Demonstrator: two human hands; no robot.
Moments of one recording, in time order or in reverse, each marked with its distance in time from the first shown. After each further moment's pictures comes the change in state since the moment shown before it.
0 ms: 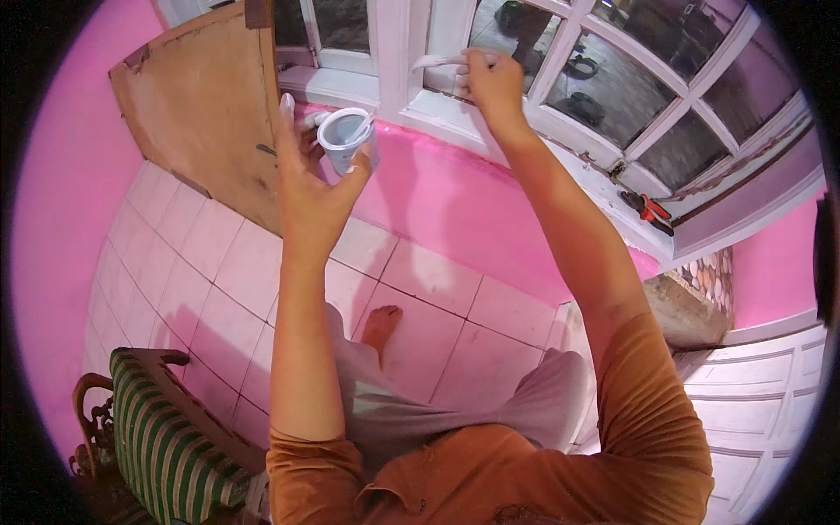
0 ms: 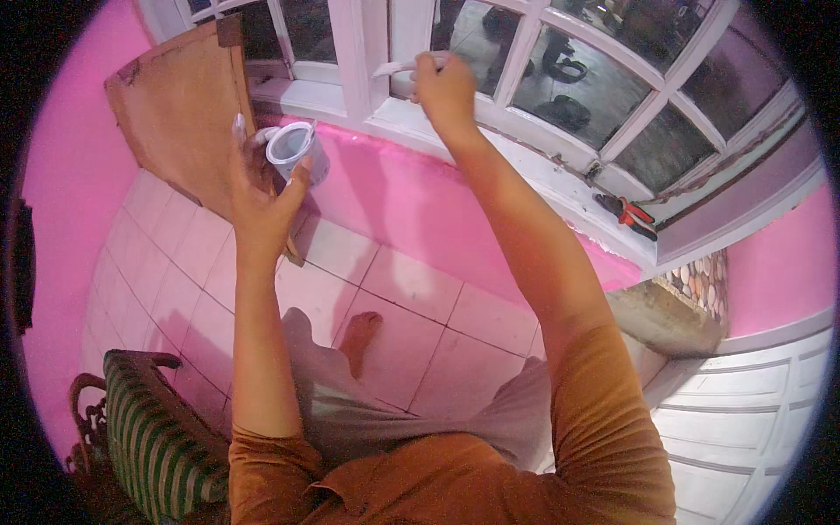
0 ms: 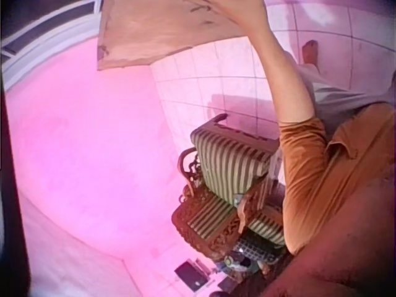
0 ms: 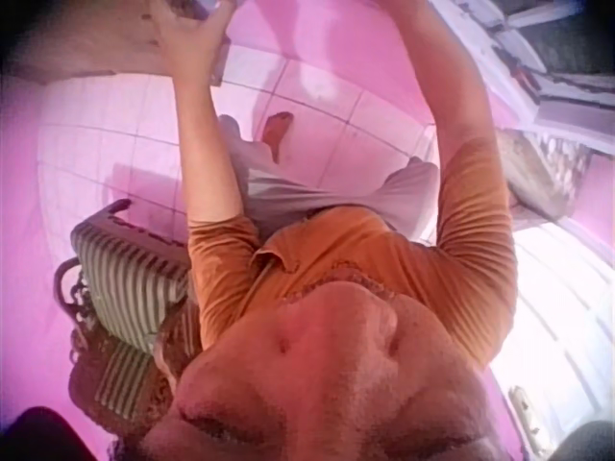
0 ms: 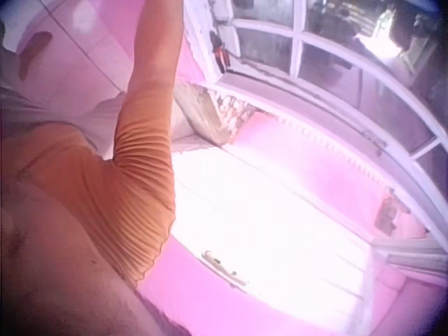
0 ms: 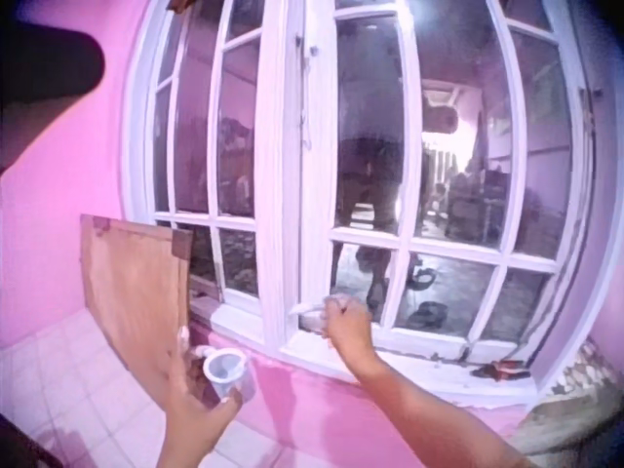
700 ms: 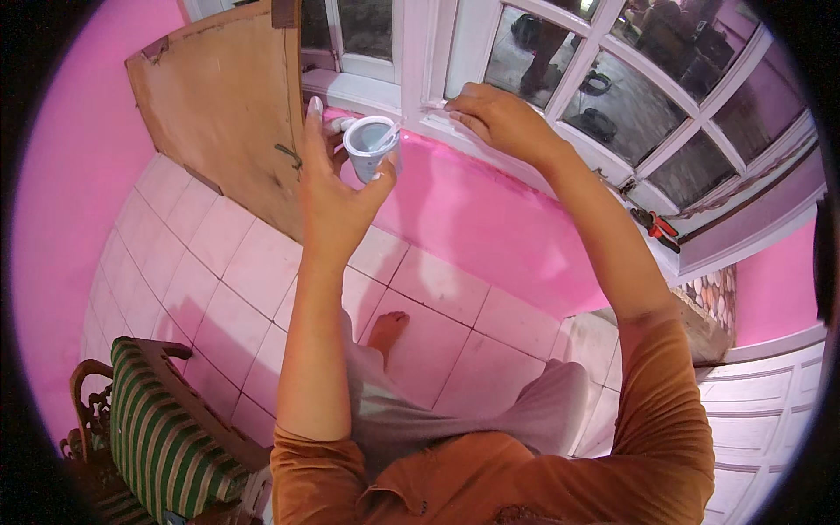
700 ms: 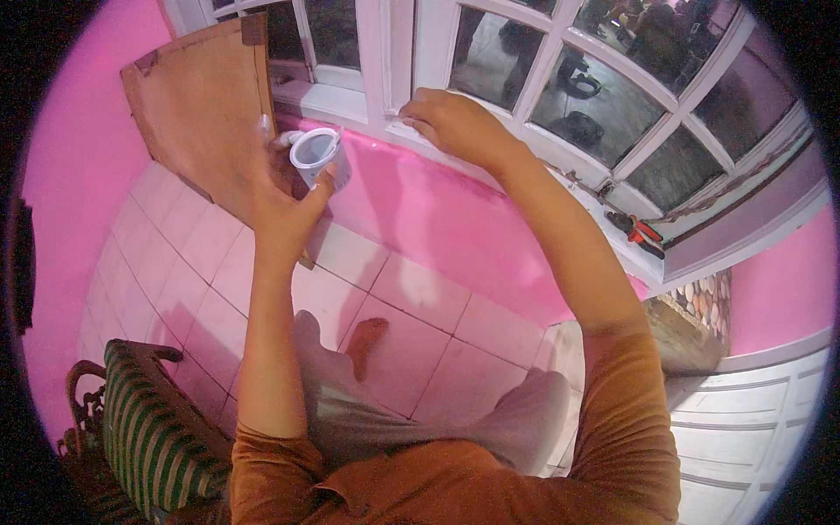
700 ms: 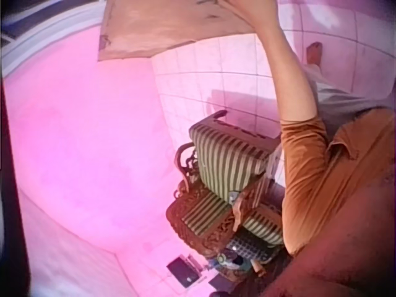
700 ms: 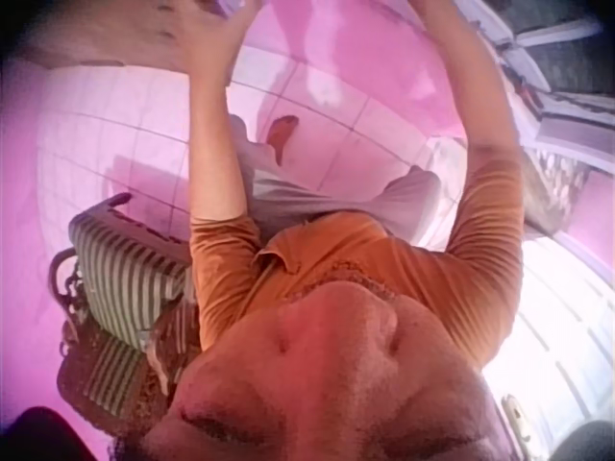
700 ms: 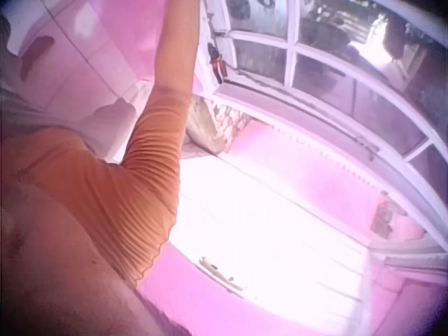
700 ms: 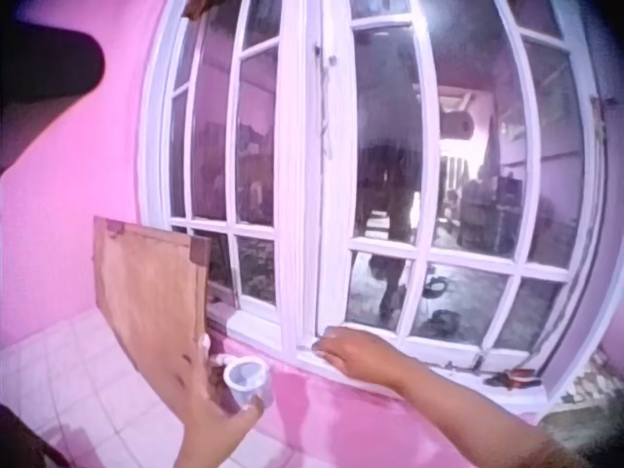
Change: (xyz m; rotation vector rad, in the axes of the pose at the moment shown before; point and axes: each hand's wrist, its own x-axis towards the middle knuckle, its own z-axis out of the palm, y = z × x) left_hand 0.000 0.006 -0.006 0.037 0.048 -0.041; right_hand -0.020 -0.037 -0.026 -0.755 -0.790 -0.783
